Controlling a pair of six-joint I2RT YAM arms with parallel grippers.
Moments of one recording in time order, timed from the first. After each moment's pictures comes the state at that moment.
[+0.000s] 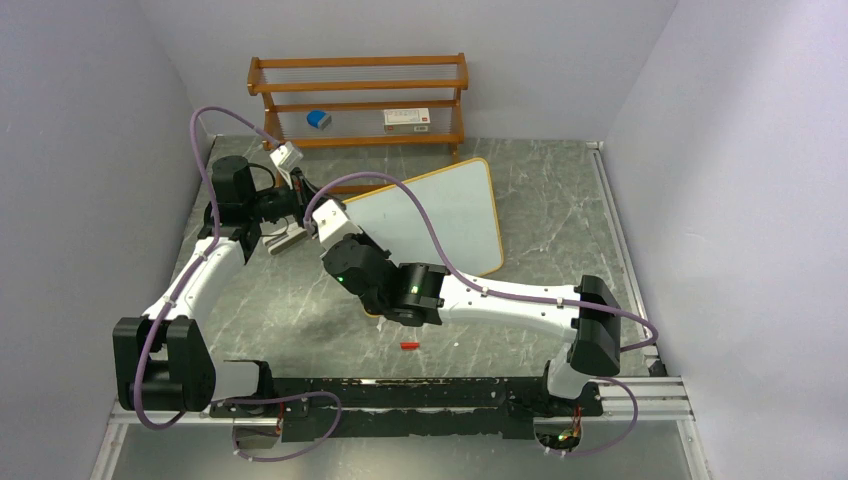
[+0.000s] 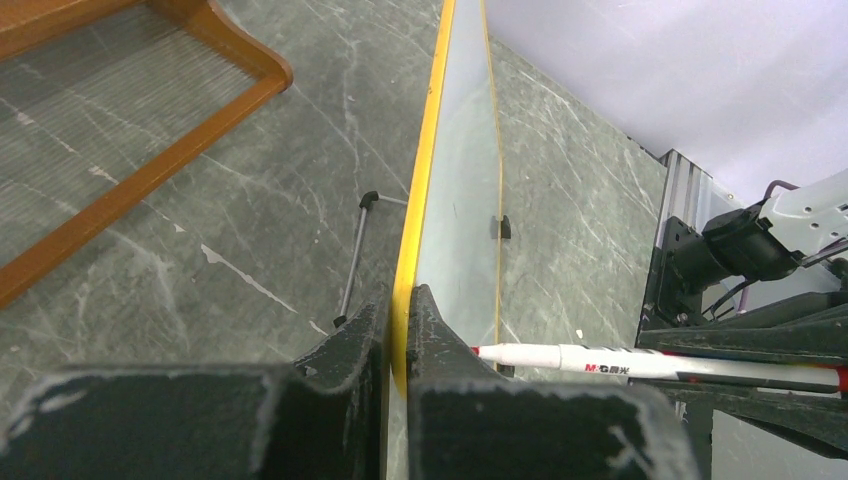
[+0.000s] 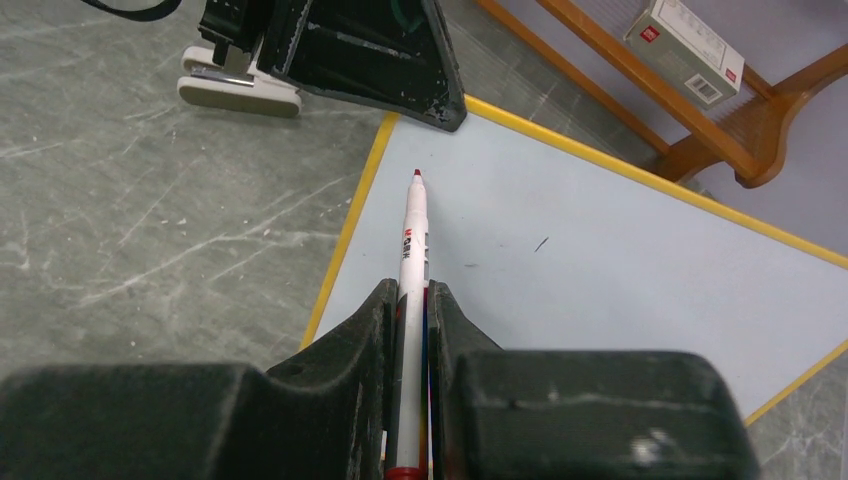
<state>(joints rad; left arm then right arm) -0.04 1.29 0.89 0.12 1.07 -0.13 1.32 1.67 1.47 -0.25 0.80 -0.06</state>
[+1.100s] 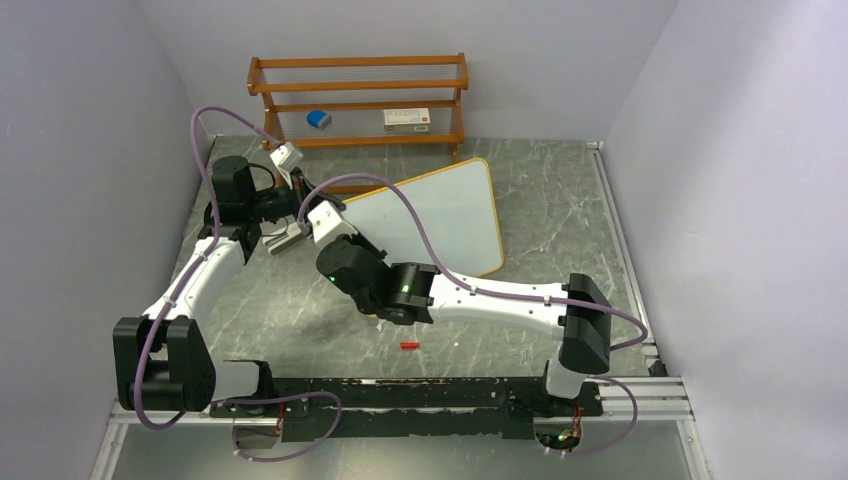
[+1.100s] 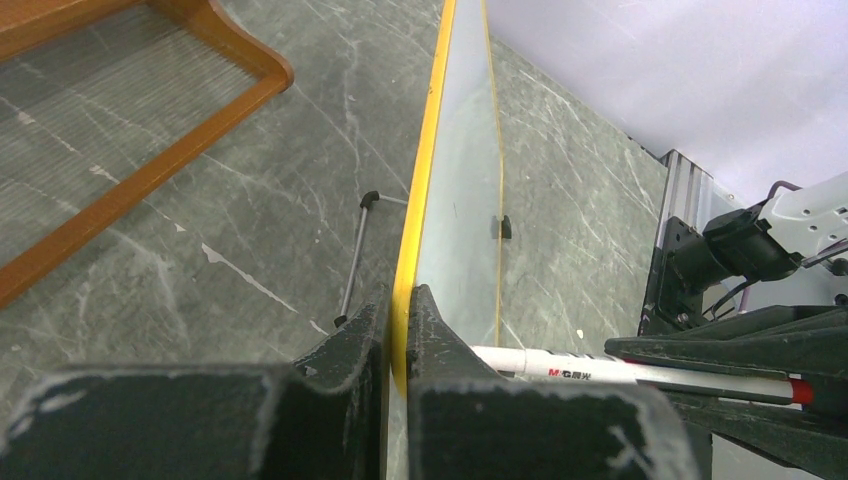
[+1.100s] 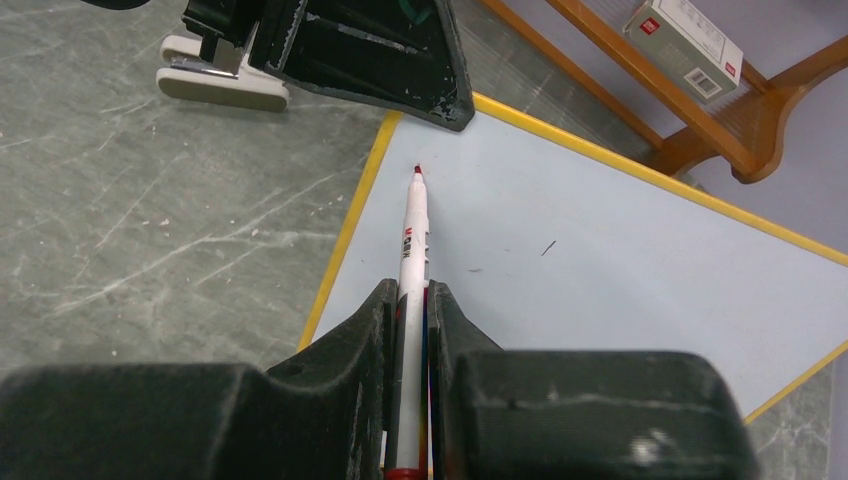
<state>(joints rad) -0.04 1.29 0.89 0.12 1.07 -0.14 1.32 1.72 1.49 -0.24 0.83 -0.07</state>
